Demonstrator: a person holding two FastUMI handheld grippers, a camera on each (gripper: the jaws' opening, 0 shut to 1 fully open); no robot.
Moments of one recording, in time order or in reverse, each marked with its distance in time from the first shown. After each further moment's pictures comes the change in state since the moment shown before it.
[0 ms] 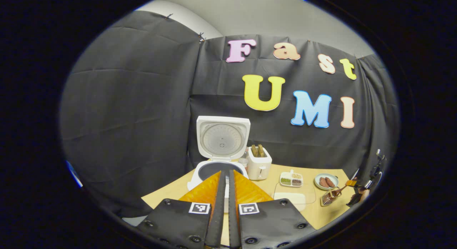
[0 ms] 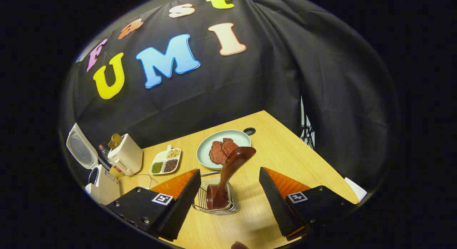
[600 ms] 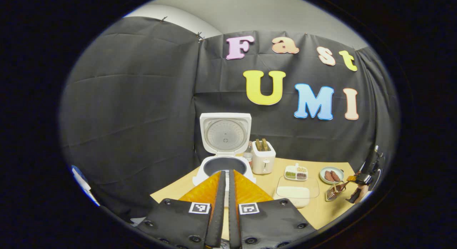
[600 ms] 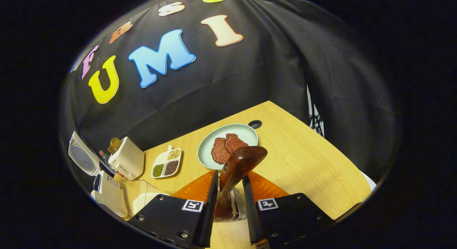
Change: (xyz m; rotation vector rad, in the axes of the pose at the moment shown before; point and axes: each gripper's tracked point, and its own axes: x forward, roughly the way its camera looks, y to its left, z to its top) left arm -0.021 -0.012 -0.006 0.043 0.025 0.056; right arm 0.037 0.007 -0.009 0.076 0.048 0.052
